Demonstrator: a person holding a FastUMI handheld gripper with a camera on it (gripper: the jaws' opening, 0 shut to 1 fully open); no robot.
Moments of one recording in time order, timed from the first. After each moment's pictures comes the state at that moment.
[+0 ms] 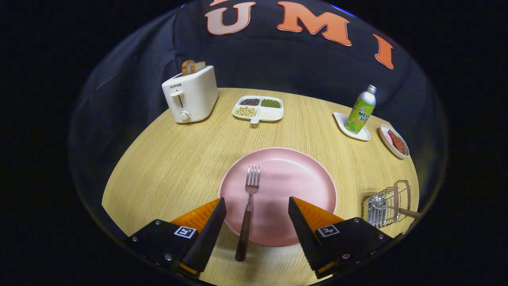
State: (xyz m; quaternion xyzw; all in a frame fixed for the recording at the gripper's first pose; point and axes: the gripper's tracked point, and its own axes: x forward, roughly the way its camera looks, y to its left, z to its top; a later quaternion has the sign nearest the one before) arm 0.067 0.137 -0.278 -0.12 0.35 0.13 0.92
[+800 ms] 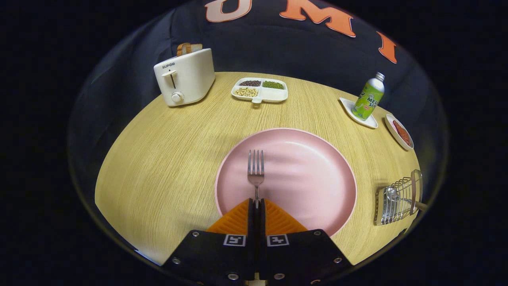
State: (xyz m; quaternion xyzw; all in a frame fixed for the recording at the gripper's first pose) arm 0.068 0.143 -0.307 -0.11 0.39 0.12 0.91
